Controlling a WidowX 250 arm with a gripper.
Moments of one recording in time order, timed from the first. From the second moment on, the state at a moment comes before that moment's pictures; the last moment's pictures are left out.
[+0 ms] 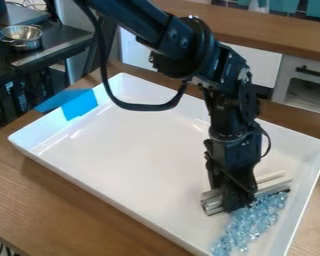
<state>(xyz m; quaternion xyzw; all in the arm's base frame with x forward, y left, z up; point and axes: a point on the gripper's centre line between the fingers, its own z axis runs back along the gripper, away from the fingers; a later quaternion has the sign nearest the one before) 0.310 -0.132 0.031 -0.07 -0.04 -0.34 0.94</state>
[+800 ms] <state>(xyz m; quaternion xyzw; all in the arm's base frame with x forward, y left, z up) 0.340 -0.002 0.108 -0.13 -0.05 -0.15 0.98</state>
